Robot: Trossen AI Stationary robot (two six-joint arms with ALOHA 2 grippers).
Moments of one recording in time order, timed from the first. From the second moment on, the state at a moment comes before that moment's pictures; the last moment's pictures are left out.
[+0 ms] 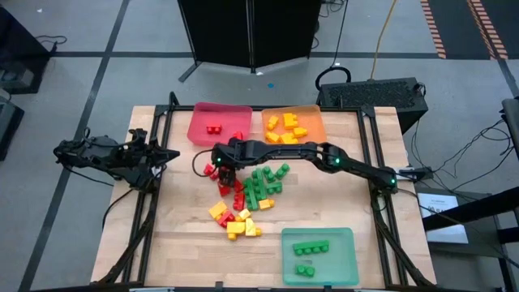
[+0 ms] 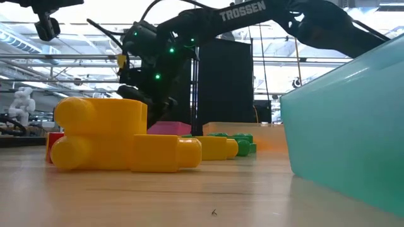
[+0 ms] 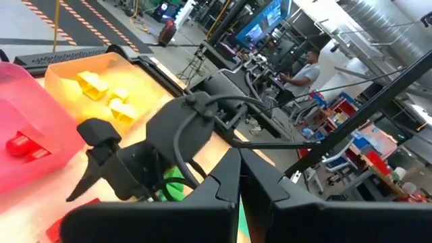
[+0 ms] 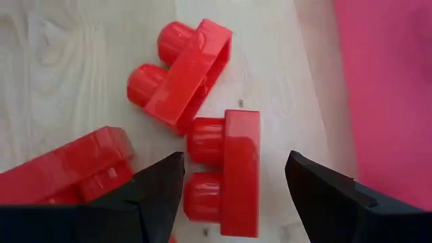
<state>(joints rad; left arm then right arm) -0.28 0.16 0.60 -0.53 -0.41 -0.73 -0.11 2.58 2.36 -0.77 0.12 0.04</state>
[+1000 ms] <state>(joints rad) -0.28 0.16 0.60 -0.53 -0.42 -0.73 -0.11 2.64 2.36 -0.83 0.07 0.16</state>
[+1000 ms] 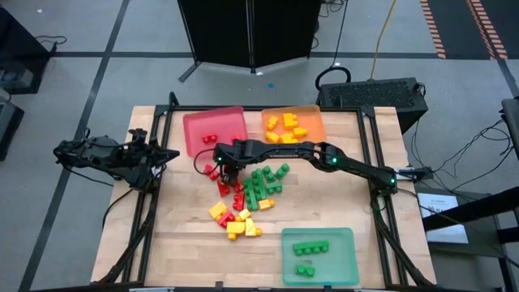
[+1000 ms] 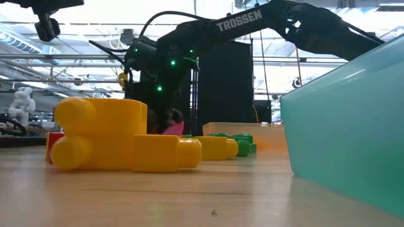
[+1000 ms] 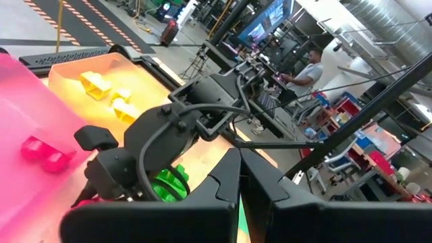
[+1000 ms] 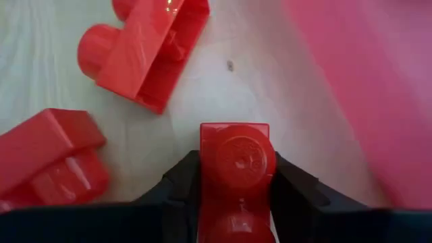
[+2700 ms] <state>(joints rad) -0.28 0.16 0.60 -0.53 -0.44 -0.73 -0.34 2.47 2.36 -0.65 0.05 0.29</state>
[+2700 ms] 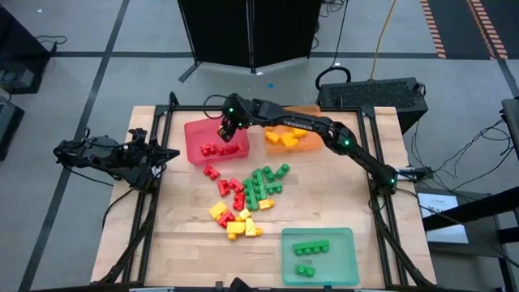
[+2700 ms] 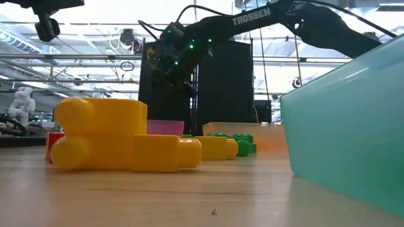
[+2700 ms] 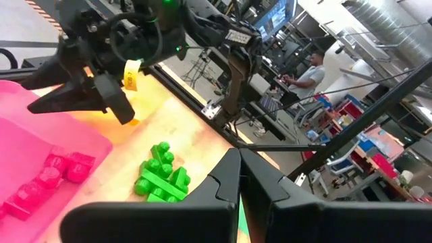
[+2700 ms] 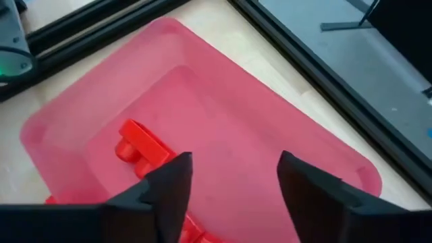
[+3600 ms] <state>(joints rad) -0.28 0.16 0.60 -0.53 -0.51 -0.73 -0.39 2.51 2.36 -0.91 0.11 0.45</state>
